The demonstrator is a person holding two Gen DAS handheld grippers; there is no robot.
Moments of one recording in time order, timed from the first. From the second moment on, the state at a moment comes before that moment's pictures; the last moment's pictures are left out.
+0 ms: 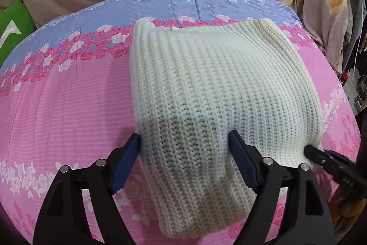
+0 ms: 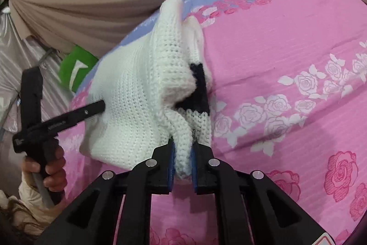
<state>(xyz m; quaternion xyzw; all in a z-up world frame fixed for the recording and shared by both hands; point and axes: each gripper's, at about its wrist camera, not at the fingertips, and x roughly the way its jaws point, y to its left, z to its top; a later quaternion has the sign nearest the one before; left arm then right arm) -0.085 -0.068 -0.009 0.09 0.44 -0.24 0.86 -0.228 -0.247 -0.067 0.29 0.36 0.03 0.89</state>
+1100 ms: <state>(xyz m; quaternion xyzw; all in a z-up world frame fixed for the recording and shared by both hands) -0.044 -0.057 0.001 0.03 0.46 -0.23 0.86 -0.166 -0.224 0.009 0.14 0.36 0.00 0.92</state>
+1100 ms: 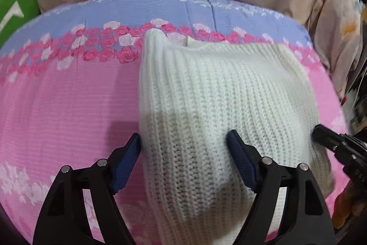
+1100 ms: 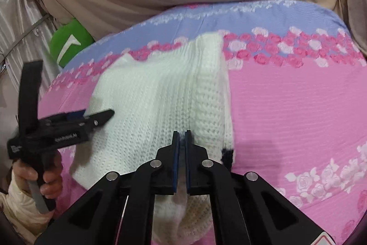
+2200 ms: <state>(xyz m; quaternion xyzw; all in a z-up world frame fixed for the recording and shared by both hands) -0.018 -0.052 -0.032 -0.06 0.53 -0.33 0.78 -0.145 -0.264 -0.053 0.30 0.44 0.03 0.85</state>
